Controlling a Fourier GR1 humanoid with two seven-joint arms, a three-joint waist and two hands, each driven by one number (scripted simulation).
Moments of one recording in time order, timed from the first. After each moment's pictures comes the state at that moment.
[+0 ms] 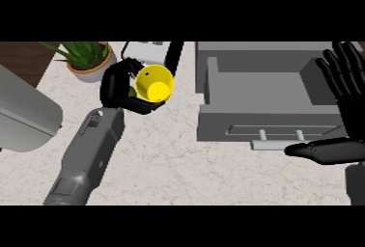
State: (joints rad) left arm -0.78 0.05 0.24 -0.61 0.05 -0.11 -0.83; right arm -0.25 -0.23 -0.17 -1.84 -0.13 0.20 0.11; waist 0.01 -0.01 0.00
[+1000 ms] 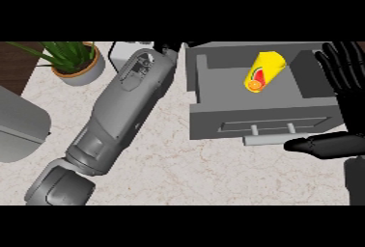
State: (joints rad) left arm -1.26 0.00 -0.06 -0.57 0.20 0.30 -0.29; right arm -0.29 -0.23 -0.17 -1.81 -0.13 0.21 0.09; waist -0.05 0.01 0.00
